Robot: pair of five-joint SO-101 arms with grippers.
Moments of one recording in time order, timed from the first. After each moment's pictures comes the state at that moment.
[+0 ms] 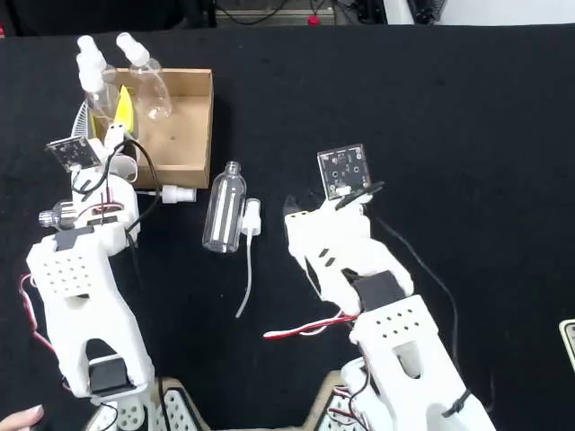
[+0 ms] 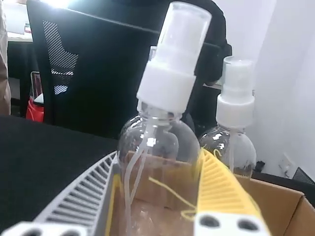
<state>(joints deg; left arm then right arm) -18.5 38.0 29.1 -67.3 9.9 -19.3 -54.5 70.8 29.2 -4.2</state>
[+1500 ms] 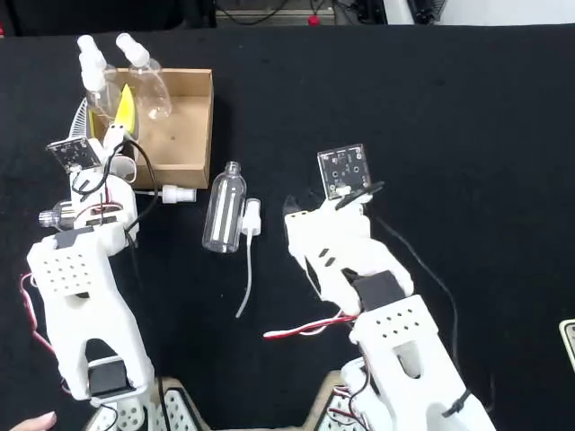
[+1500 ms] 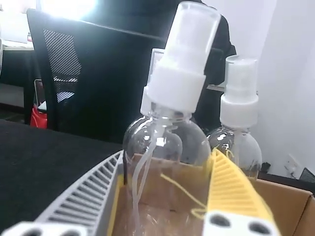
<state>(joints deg) -18.9 42.0 28.0 -67.6 8.7 -19.3 -54.5 70.8 29.1 -4.2</state>
